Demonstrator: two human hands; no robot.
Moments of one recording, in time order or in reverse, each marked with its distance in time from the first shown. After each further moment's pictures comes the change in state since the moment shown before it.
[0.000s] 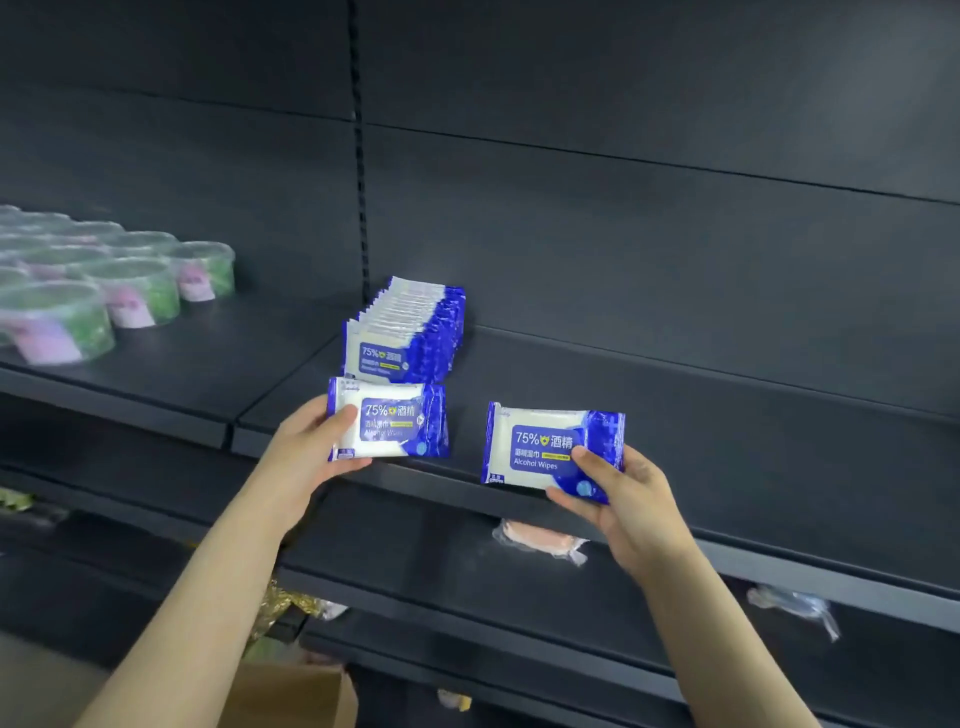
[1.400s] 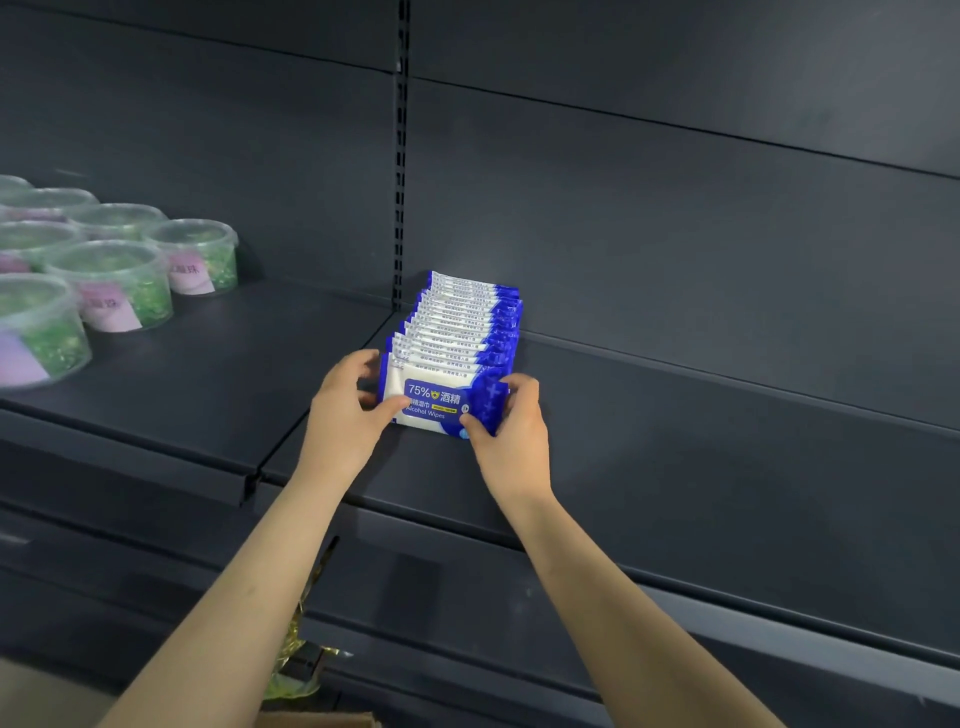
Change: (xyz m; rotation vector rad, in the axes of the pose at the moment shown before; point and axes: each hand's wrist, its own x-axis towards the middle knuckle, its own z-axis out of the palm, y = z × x) left_hand 0.141 -0.013 -0.027 0.517 0.072 0.361; right_hand 0.143 0.087 0.180 -0.773 0.052 -0.348
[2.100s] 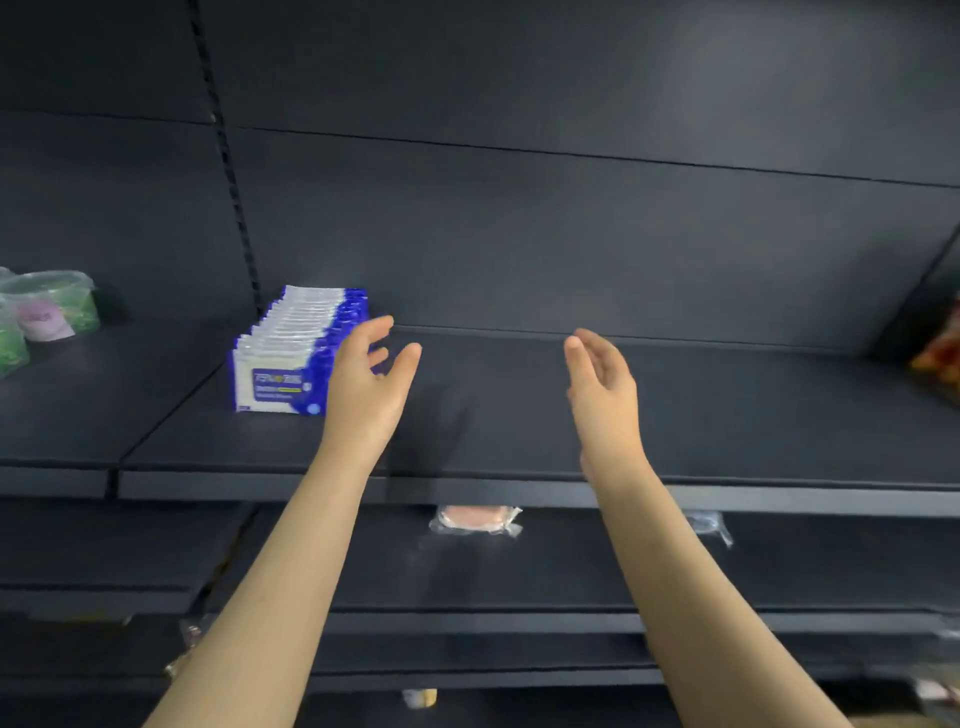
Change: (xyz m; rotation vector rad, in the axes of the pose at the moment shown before) left_hand -0.126 0.178 0.090 -0.322 -0.037 0.078; right_hand -0.111 -0.009 -0.257 0.465 0.360 0.082
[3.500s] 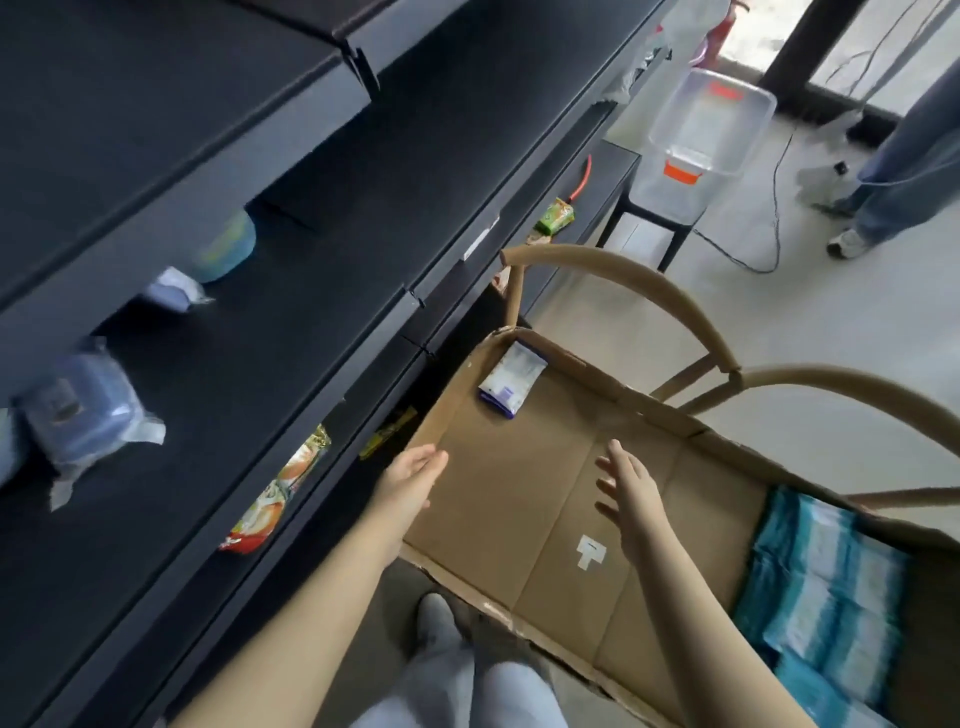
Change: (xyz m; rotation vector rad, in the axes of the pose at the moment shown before) left_hand -0.435 -0.125 0.588 0.364 -1.398 -0.734; right_hand -0.165 0.289 -0.680 0.080 1.068 0.902
